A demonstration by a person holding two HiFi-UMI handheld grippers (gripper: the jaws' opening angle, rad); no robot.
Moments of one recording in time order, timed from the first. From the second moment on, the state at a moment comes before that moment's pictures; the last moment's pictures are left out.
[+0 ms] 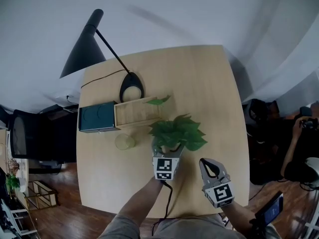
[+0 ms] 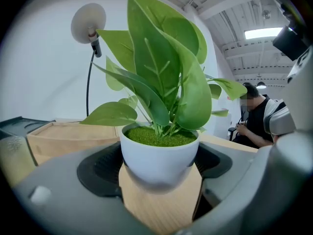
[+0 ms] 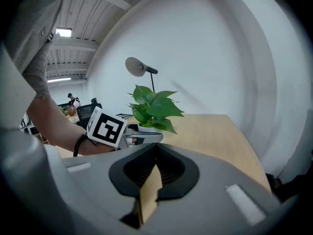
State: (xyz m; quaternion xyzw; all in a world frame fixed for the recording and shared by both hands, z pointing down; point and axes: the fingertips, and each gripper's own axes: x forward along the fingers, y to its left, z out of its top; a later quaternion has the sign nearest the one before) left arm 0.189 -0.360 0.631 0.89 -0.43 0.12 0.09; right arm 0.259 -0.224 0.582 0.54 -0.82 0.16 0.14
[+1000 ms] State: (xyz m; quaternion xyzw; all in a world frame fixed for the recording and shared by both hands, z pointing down) left arm 0.068 -0.271 0.465 0.89 -0.45 0.06 0.05; right arm 0.161 -0.166 0.468 0.53 -0.84 0.08 0.06
